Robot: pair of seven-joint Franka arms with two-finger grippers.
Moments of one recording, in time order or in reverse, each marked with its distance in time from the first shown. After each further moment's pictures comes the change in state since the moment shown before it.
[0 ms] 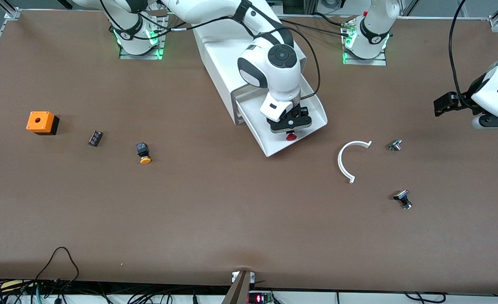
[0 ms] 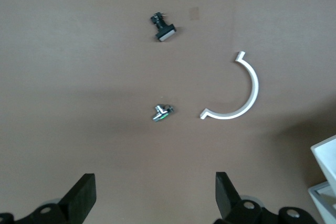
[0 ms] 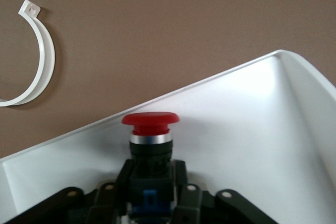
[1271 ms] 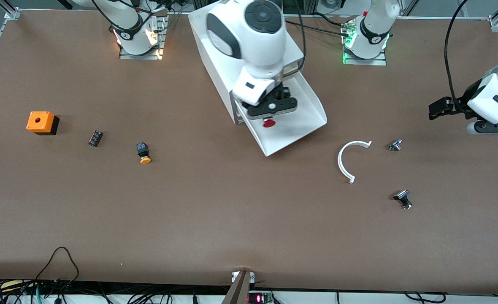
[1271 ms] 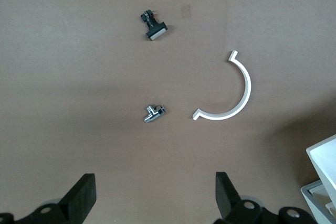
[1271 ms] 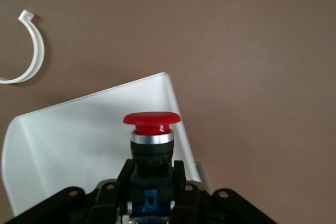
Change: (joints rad) left arm -0.008 0.040 0.002 0.004 -0.014 0.009 -0.001; right arm -0.136 -0.178 -0.006 0.189 0.002 -0.507 -0.241
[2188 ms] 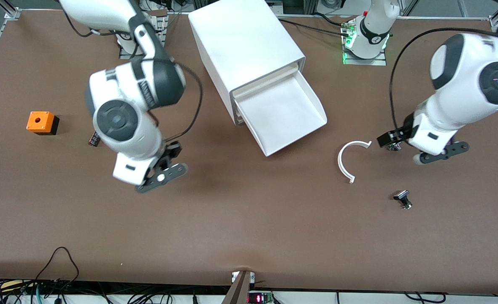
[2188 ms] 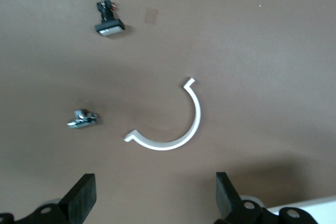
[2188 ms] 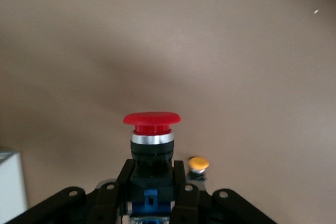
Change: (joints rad) left arm -0.093 0.121 -0.078 -0.087 -0.063 0.257 -0.505; right arm -0.322 -0.027 -0.140 -0.189 0.004 0.018 -0.701
